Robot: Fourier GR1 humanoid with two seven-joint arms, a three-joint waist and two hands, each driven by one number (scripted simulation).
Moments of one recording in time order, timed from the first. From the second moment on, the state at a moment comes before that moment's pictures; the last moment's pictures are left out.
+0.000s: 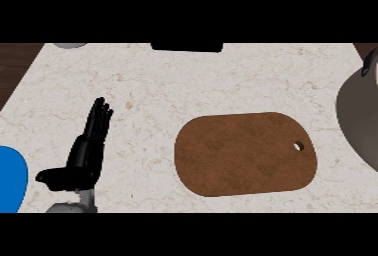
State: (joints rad) left arm -0.02 0.08 -0.11 -1.59 0.04 0.18 -0.12; right arm -0.78 -0.60 -0.97 -0.42 1.51 -0.61 1.04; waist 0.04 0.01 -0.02
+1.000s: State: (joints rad) left arm 0.02 0.09 -0.08 -1.58 0.04 0.17 -0.13; right arm -0.61 -0.34 -1.01 -0.90 1.42 -1.22 0.96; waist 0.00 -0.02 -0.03
